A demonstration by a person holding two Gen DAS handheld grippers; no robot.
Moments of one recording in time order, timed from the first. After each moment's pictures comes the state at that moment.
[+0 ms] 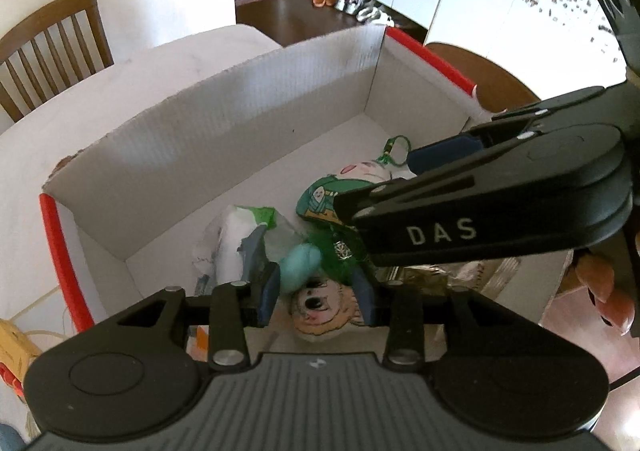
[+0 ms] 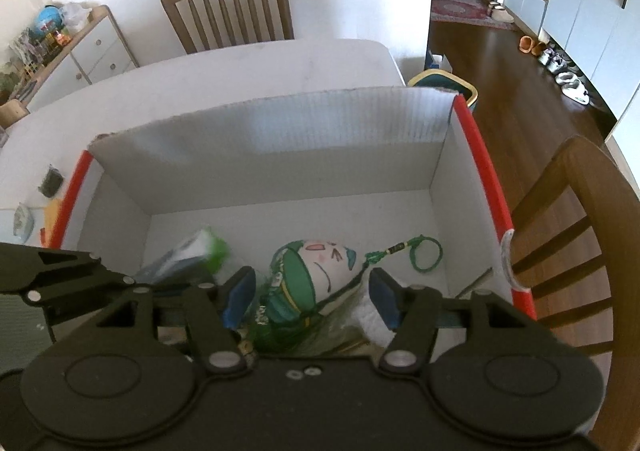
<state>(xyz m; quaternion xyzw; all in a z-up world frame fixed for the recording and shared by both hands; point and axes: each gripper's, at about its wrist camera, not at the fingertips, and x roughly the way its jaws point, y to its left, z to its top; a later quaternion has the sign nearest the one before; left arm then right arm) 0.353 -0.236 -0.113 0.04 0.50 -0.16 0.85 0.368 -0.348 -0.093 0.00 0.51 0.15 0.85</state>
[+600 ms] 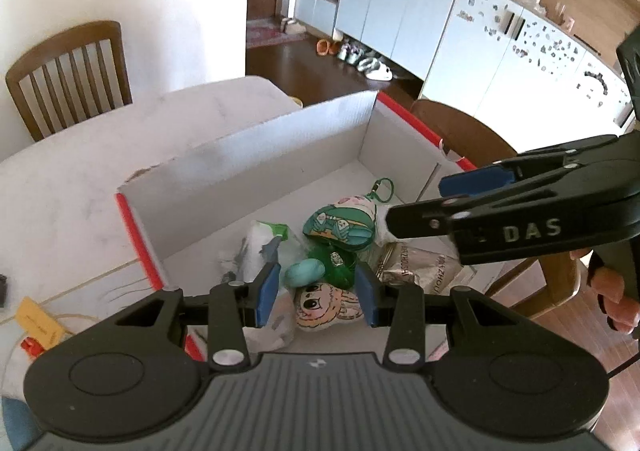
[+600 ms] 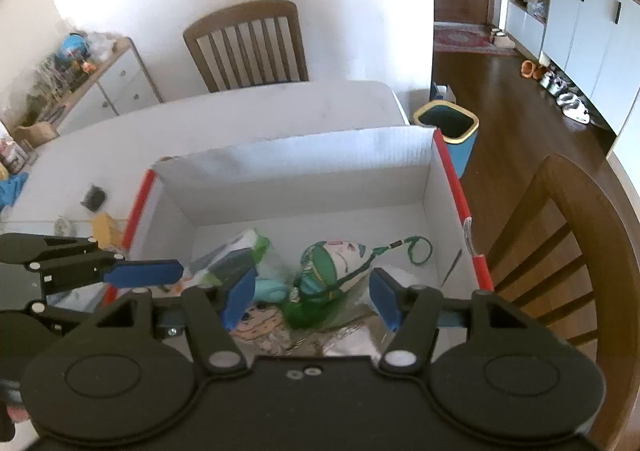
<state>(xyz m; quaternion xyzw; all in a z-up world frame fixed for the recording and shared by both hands) 0.305 -0.208 -0.064 0.01 0.44 -0.16 0.88 0.317 -0.365 -0.038 0.02 0.46 0.17 0.87</state>
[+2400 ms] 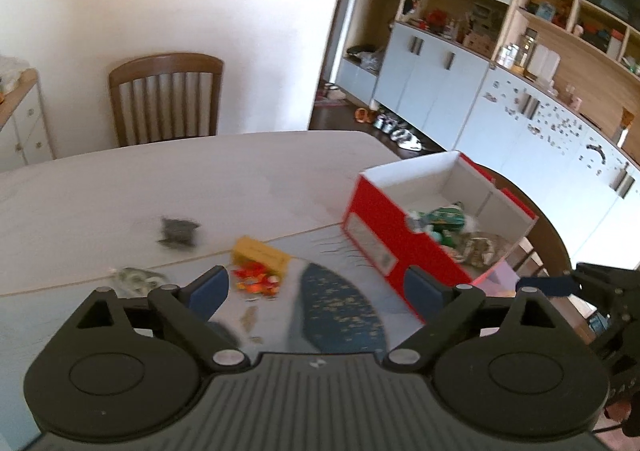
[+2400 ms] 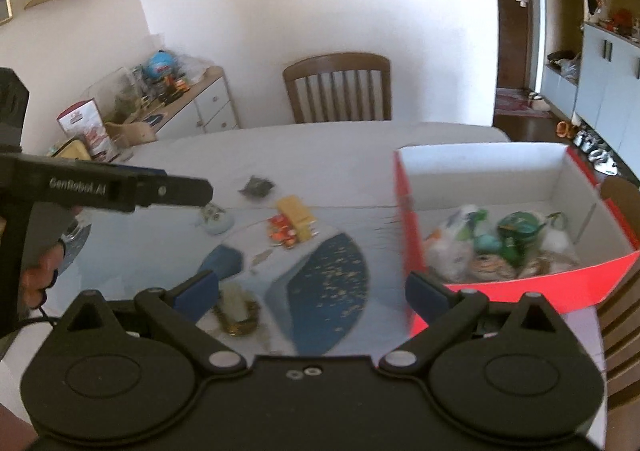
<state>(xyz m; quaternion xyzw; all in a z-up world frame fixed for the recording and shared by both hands) 0.167 0.047 -0.013 -0.06 0.35 -0.13 0.93 0.141 -0.166 -0.008 0.02 0.37 0.21 0.90</state>
